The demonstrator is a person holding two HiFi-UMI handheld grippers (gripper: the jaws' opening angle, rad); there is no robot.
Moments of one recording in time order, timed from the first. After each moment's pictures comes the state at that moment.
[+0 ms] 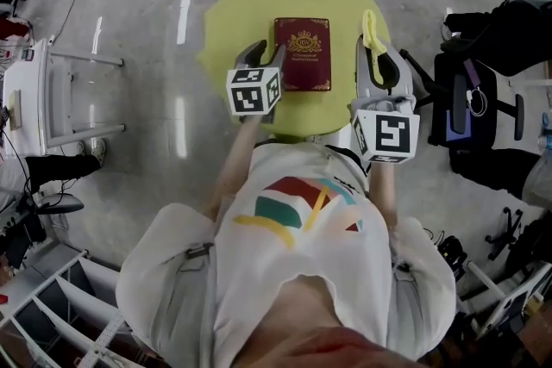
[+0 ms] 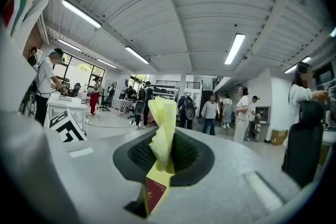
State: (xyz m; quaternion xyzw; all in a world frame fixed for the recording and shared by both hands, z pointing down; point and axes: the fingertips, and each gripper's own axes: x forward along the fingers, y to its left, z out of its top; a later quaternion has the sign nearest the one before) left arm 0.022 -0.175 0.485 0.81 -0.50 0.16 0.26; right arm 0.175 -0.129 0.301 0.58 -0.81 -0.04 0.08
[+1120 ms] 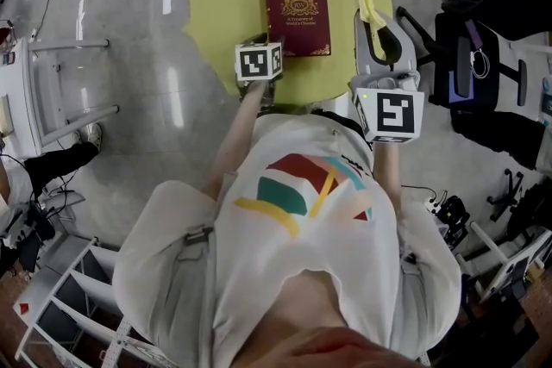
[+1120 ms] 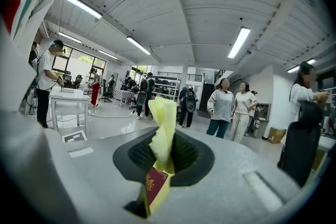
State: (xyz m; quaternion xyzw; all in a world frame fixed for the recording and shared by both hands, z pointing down) left arm 0.029 -0.134 0.619 0.75 -0.45 0.29 0.39; right arm 0.168 -0.123 0.329 0.58 -0.81 -0.02 0.13
